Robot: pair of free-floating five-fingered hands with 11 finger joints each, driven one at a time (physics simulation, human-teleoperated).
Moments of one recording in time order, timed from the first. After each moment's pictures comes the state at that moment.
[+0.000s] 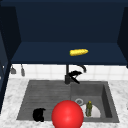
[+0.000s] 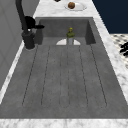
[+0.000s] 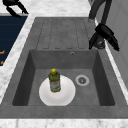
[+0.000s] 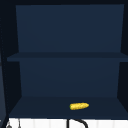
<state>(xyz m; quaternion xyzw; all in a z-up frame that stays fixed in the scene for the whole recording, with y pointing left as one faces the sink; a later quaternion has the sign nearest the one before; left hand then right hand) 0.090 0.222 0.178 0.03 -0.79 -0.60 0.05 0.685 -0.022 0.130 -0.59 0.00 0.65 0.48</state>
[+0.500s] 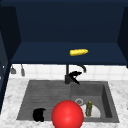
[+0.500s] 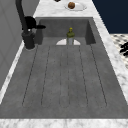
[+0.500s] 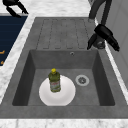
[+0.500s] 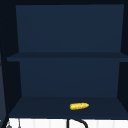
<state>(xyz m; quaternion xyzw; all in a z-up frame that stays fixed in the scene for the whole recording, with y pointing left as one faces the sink) 0.090 0.222 0.178 0.03 -0.79 -0.60 0.05 0.681 -0.025 0.129 -0.58 0.00 0.65 0.48</state>
